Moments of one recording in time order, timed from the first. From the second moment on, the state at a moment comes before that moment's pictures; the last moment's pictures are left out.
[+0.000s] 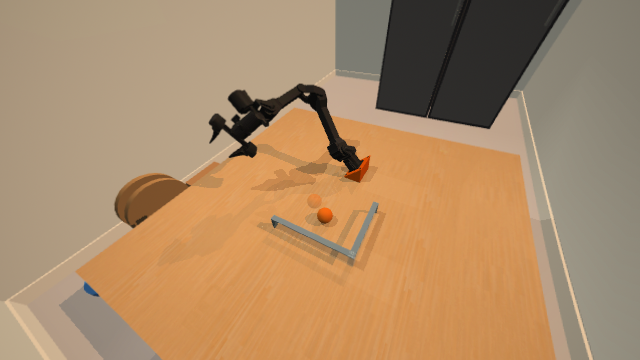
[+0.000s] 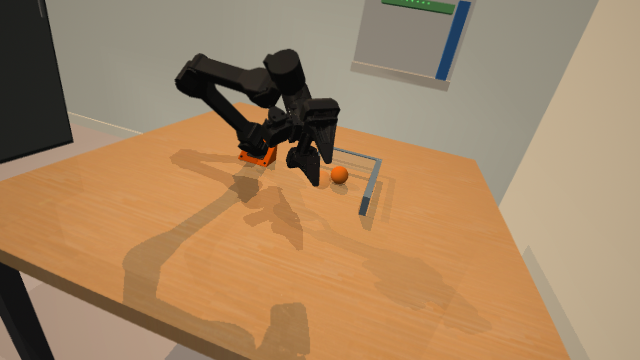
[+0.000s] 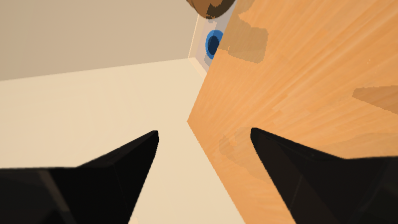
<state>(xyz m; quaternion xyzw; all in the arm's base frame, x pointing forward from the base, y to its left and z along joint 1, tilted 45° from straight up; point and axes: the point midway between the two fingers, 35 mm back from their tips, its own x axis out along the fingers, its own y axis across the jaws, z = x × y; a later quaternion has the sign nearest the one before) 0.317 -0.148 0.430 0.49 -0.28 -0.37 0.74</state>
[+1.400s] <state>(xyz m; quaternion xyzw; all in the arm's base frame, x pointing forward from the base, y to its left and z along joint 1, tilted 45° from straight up) 0.305 0.054 0.056 0.65 -0.65 -0.27 -0.28</state>
